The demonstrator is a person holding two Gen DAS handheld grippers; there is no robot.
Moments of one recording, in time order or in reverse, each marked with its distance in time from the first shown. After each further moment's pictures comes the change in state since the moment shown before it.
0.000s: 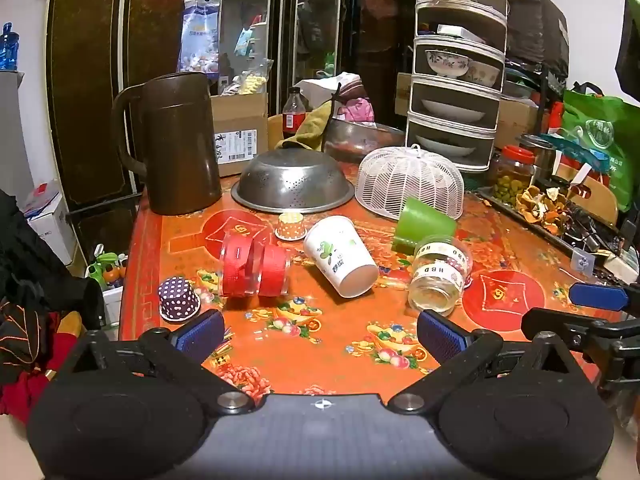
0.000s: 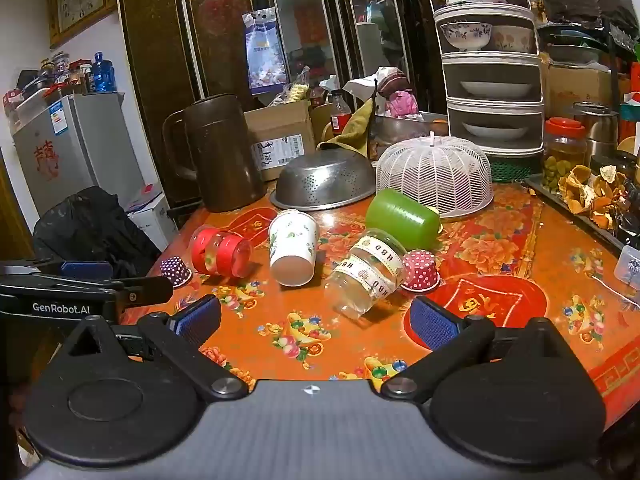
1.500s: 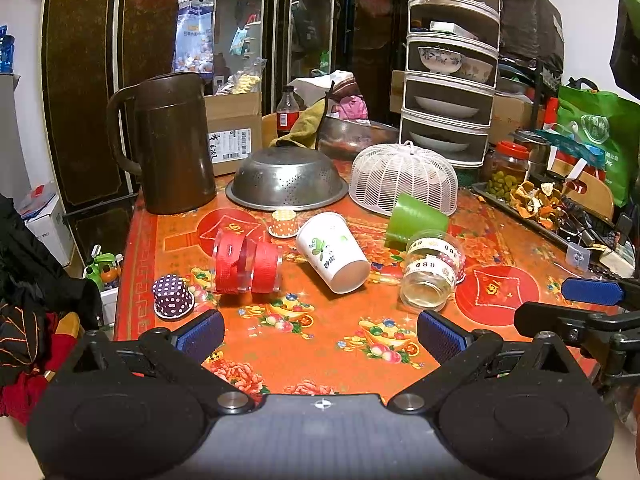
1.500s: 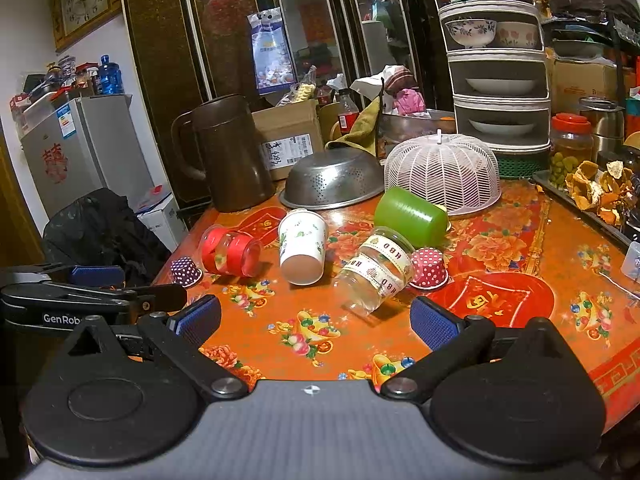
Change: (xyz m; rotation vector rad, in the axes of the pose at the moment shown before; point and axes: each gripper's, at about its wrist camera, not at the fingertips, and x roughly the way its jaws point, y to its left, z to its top) left arm -0.002 -0.007 -0.002 0.020 0.016 0.004; right arm -0.002 0.003 0.000 0.010 -0.005 0.028
